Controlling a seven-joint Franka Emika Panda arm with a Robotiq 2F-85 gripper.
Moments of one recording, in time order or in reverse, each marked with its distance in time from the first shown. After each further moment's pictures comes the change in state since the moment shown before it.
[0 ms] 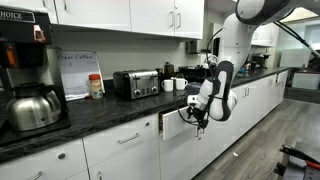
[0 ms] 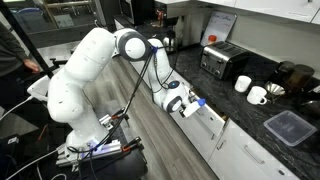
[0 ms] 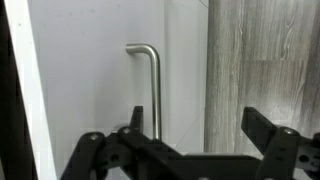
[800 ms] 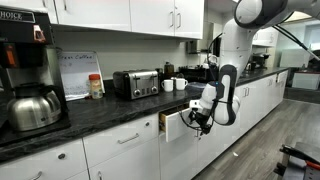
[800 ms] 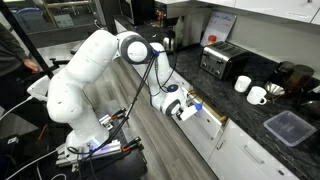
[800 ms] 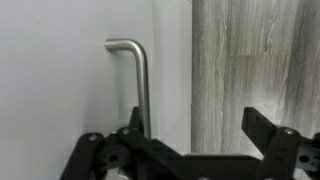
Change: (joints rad) arm -0.025 0.031 0.011 -0.013 -0.074 0.002 0.063
